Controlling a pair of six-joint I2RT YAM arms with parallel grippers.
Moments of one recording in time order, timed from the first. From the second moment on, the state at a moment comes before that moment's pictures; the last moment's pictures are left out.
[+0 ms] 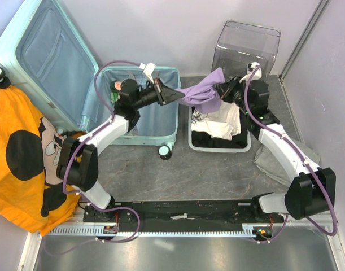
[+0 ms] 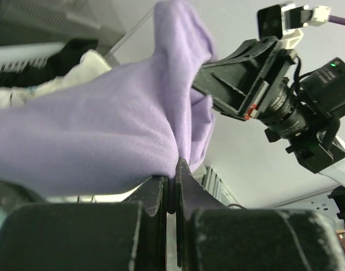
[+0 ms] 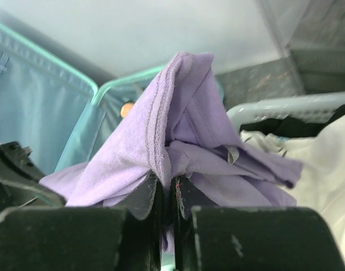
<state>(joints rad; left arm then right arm) -0.38 1.62 1.13 0.57 0.73 -0.88 0.27 1.33 1.08 0.15 -0.15 0.65</state>
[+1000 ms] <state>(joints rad) -0.50 1.97 1.58 0.57 0.69 -0.77 -0.09 1.52 1.25 0.32 -0.57 0.66</state>
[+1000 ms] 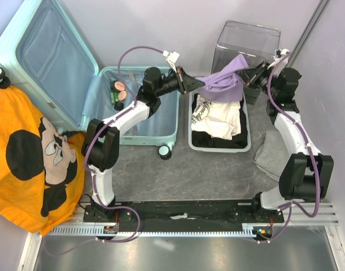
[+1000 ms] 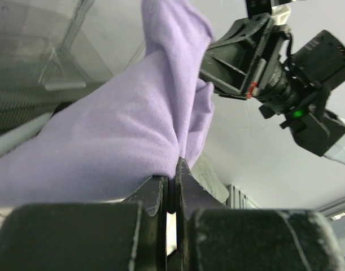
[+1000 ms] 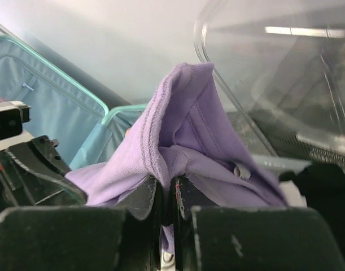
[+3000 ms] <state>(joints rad) -0.16 1.33 1.19 -0.32 0.60 -0.41 0.34 1.33 1.19 -0.05 -0.10 0.47</state>
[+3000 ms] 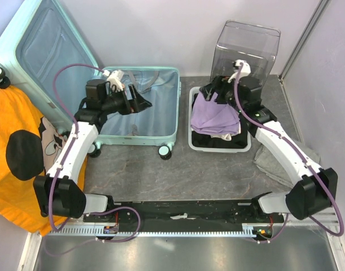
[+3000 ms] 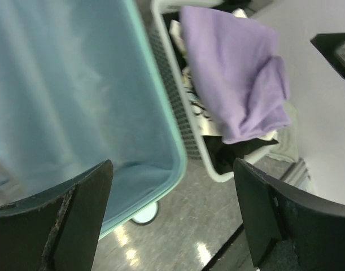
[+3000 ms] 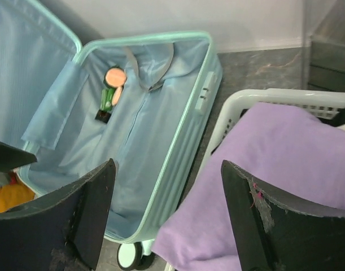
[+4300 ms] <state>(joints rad) -0.06 1.26 1.09 -0.41 0.52 -0.28 0.41 1.29 1.00 -0.19 -0.02 0.45</state>
